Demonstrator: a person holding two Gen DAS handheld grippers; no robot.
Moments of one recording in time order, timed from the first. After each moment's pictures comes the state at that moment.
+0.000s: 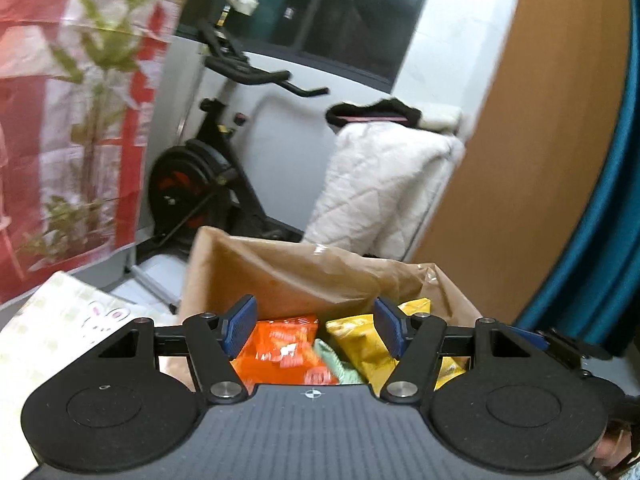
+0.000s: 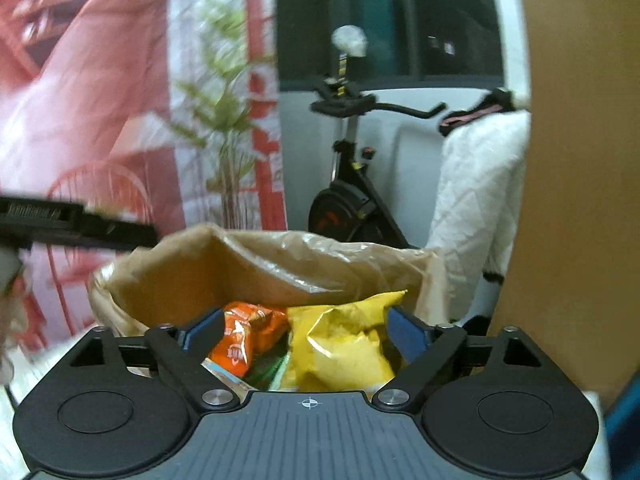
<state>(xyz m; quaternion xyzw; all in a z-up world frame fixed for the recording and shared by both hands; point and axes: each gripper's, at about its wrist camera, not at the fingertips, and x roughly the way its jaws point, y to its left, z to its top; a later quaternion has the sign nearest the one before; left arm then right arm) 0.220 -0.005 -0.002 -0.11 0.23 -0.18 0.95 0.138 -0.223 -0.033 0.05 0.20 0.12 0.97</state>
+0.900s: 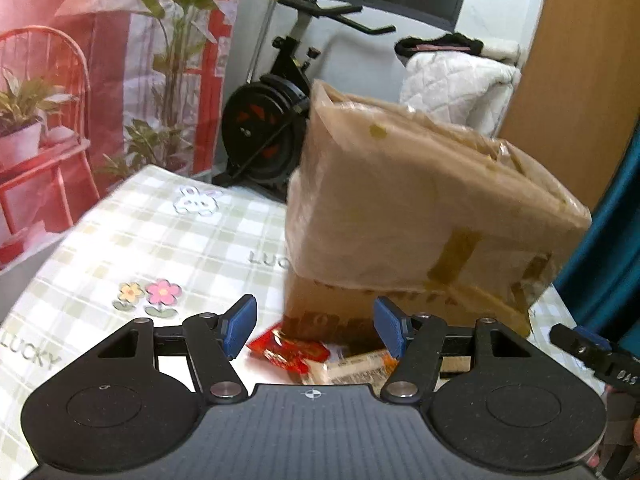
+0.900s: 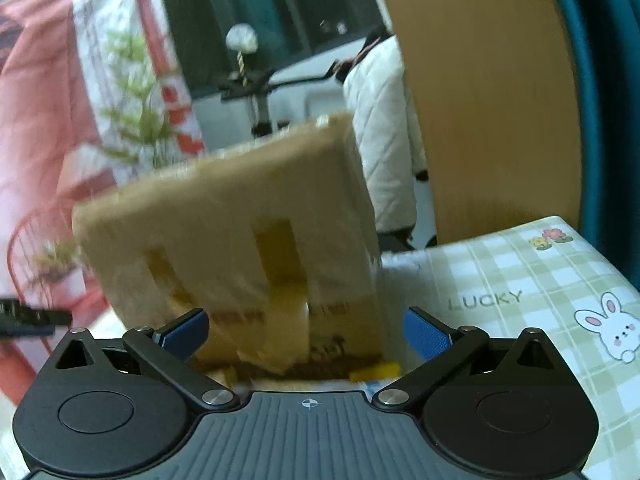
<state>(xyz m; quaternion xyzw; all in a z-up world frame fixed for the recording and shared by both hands) 0.150 0.039 -0.080 -0.07 0.32 -0.10 0.94 0.033 -0.221 -0.162 0.13 0.23 0.02 0.96</state>
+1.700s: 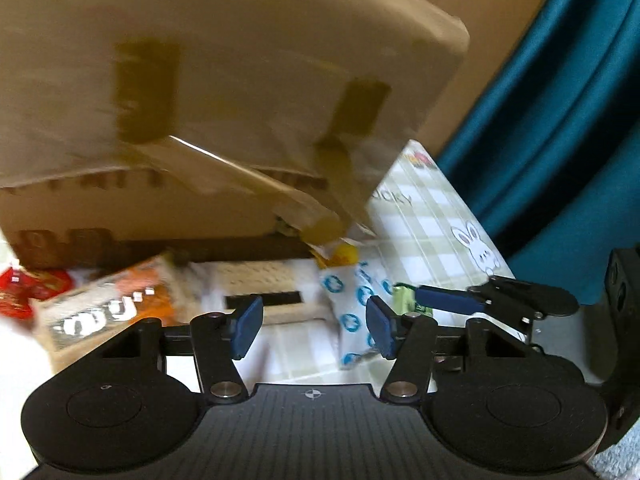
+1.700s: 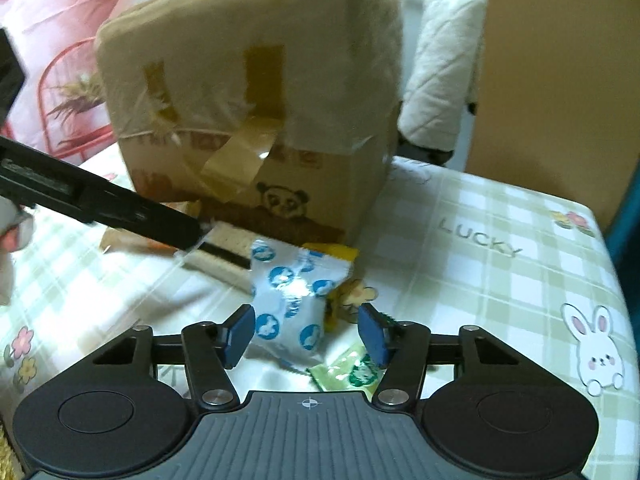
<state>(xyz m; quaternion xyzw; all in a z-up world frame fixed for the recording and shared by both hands) 0.161 -0.107 -0.143 -0.05 0.43 -0.30 0.85 0.035 -0.245 -0.198 -0.01 0.37 0.13 0.92</state>
